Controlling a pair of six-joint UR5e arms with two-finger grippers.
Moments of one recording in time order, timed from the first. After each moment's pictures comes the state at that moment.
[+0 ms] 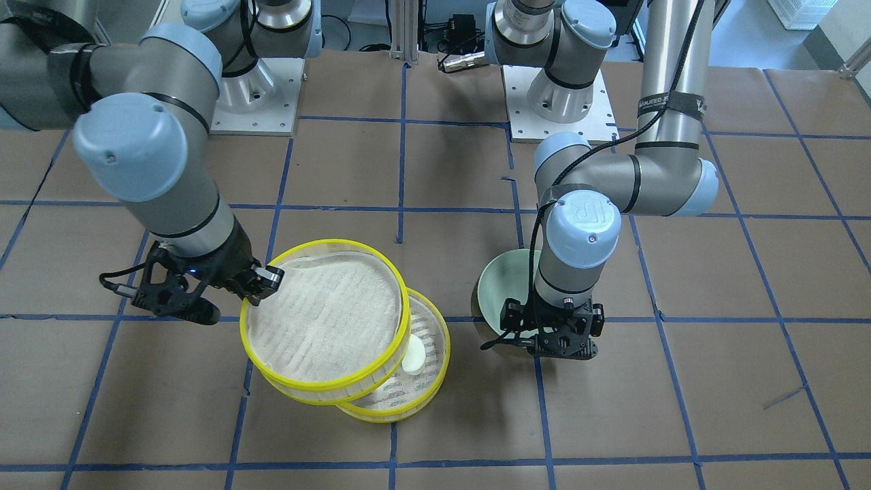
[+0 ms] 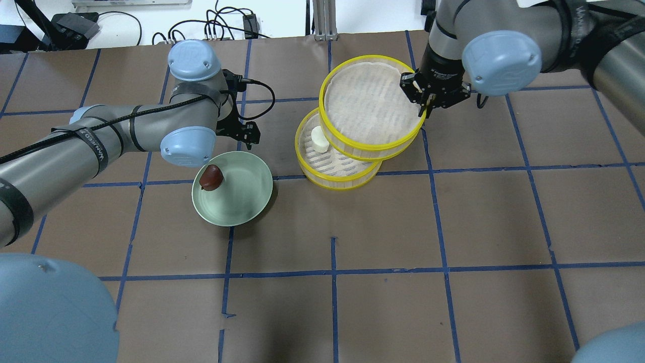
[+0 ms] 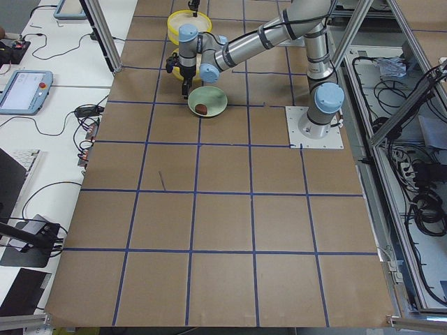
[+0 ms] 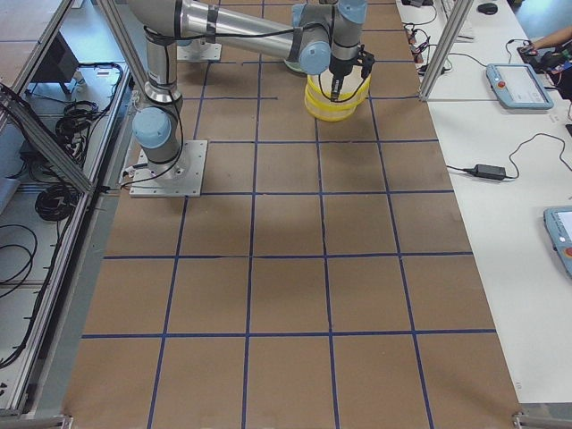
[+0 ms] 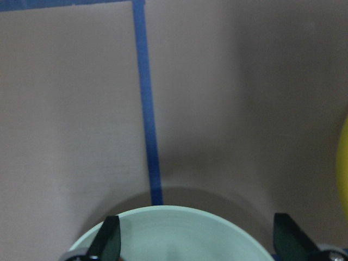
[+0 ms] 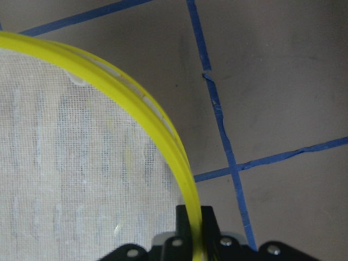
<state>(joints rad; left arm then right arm) -1.62 -2.01 -1.77 -0.86 1.71 0.11 1.65 -1.26 1.55 -1.87 -1.54 0.34</state>
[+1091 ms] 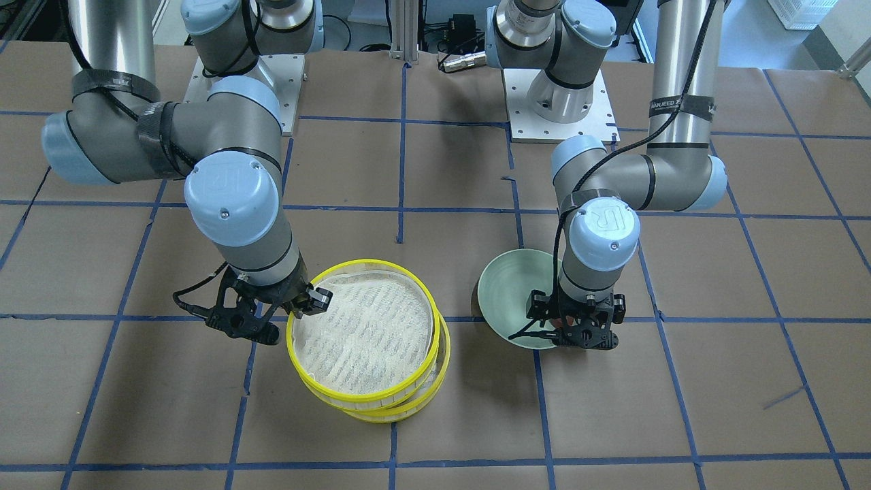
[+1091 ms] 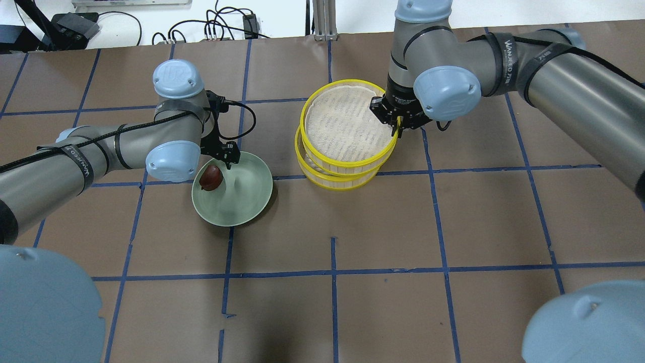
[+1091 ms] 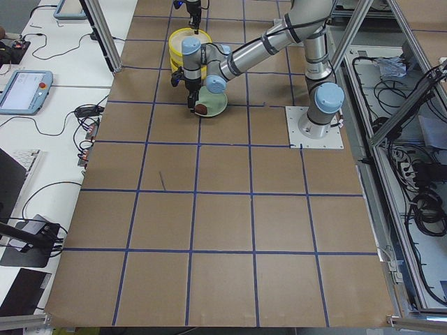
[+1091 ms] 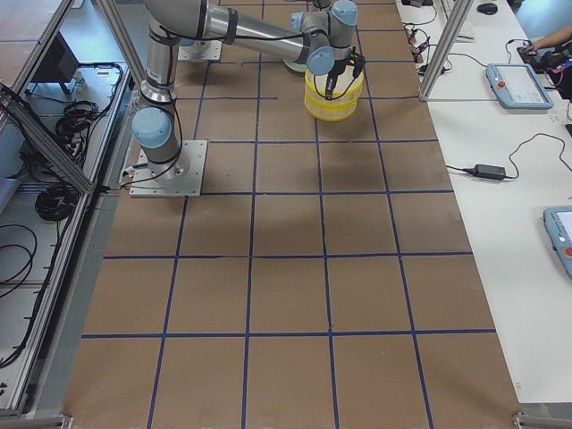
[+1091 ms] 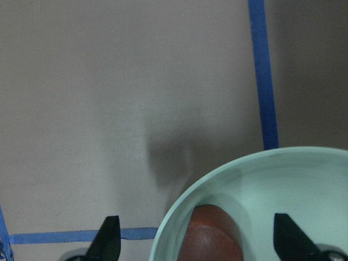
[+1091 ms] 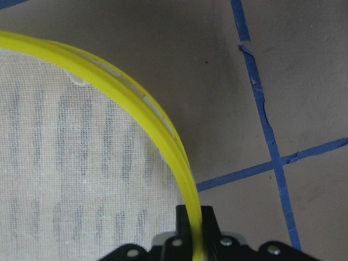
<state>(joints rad) -1.56 -2.00 -1.85 -0.85 1.73 0.14 1.72 -1.17 1.57 -1.93 -1.57 0.45</state>
